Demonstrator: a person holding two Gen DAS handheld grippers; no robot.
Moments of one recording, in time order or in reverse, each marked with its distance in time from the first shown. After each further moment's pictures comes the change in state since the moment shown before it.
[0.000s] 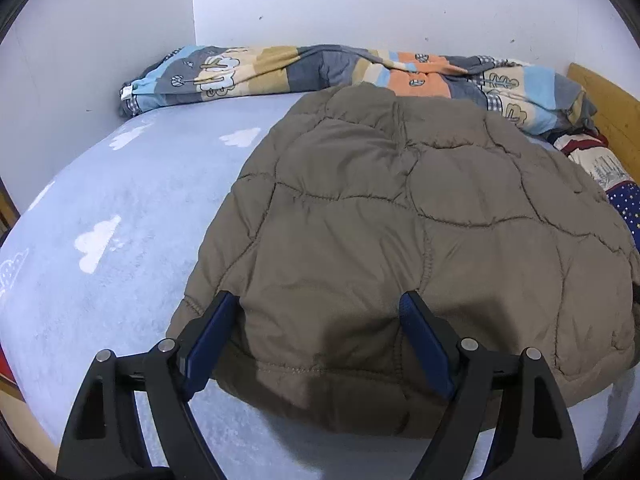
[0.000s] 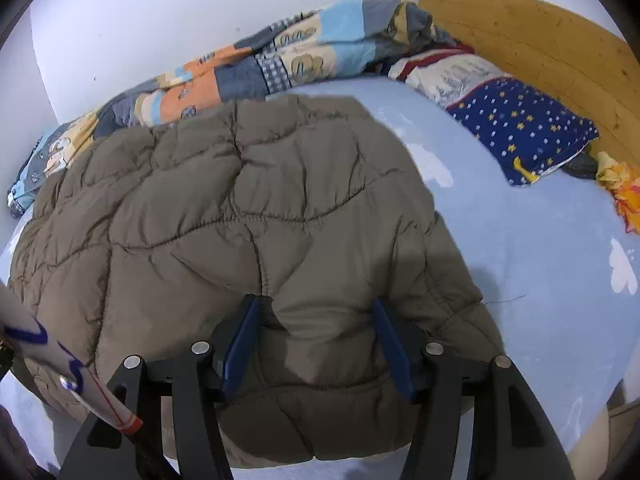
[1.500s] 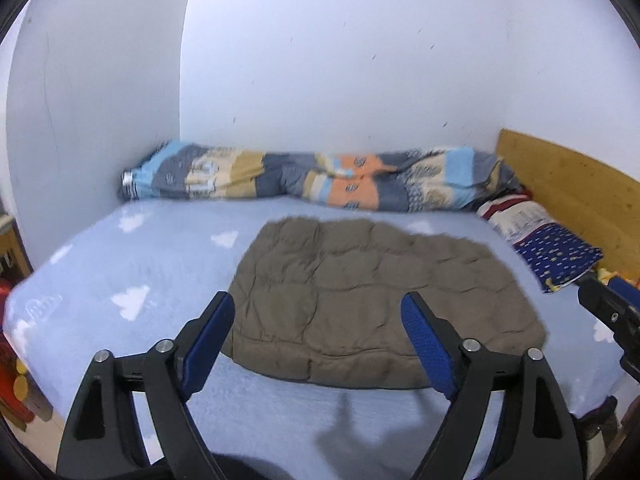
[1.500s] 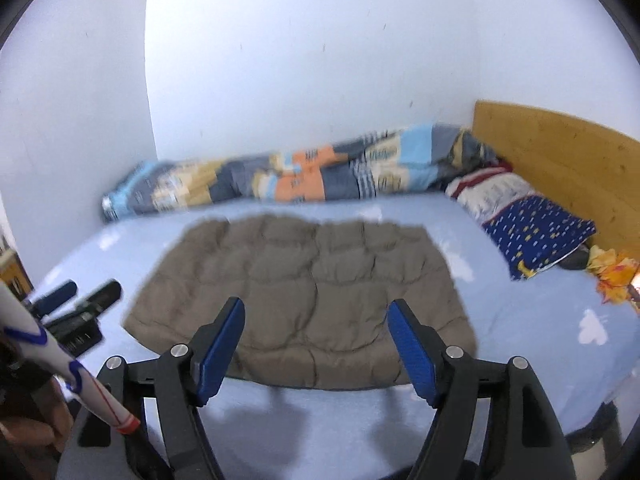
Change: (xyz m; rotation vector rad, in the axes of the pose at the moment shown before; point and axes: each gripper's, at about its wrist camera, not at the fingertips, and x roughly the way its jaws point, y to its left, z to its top) left arm -0.227 -0.024 -0.017 0.044 -0.336 -0.135; right arm -0.223 0.044 -0.039 -0.167 -0.346 0.211
